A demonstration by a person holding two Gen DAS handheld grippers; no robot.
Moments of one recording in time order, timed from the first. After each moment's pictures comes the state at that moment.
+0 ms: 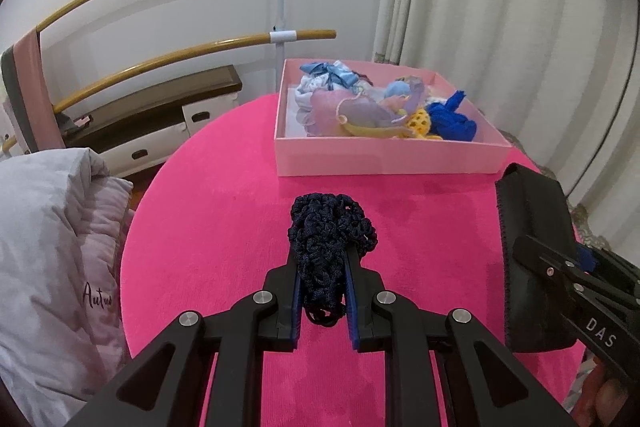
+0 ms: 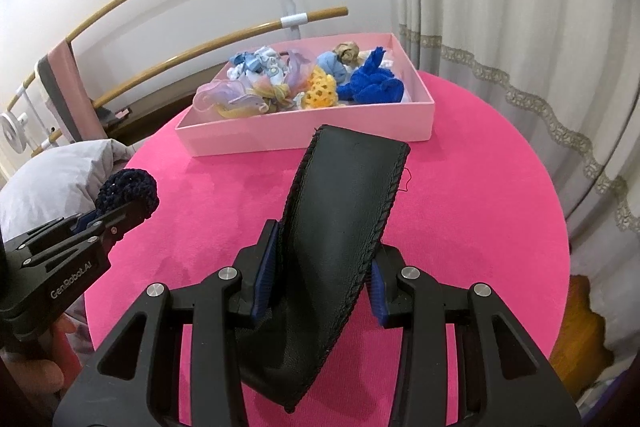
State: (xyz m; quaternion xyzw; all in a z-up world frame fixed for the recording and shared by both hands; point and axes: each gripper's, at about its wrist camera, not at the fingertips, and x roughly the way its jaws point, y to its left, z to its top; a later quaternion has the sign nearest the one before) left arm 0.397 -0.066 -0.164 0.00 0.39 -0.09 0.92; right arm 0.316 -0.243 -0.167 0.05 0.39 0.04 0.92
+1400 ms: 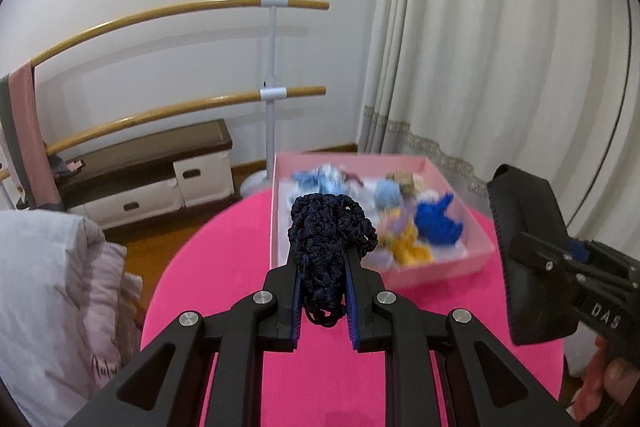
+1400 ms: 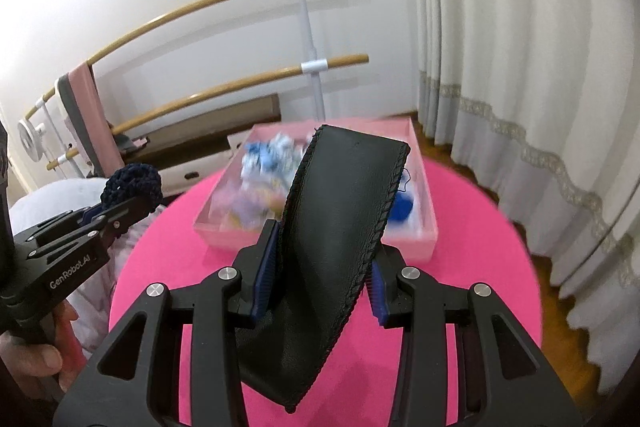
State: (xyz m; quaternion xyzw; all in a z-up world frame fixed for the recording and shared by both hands) left arm 0.444 -0.062 -0.082 -0.02 0.31 -0.10 0.94; right arm 0.378 -0.256 -0.086 0.03 0.33 0.07 0.94
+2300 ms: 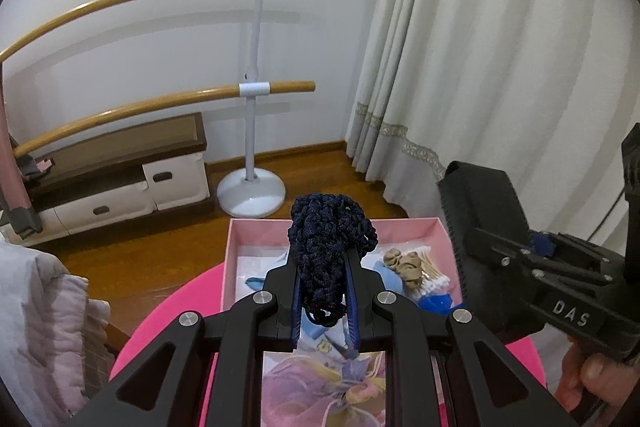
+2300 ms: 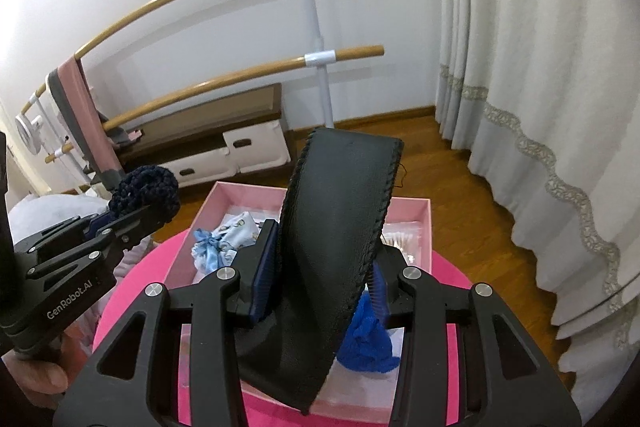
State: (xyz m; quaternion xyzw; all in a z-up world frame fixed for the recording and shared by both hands) left arm 0.691 -0.102 -0.070 -0.04 0.36 -0.12 0.93; right arm 0.572 -0.274 -0.077 0.01 0.38 0.11 0.92
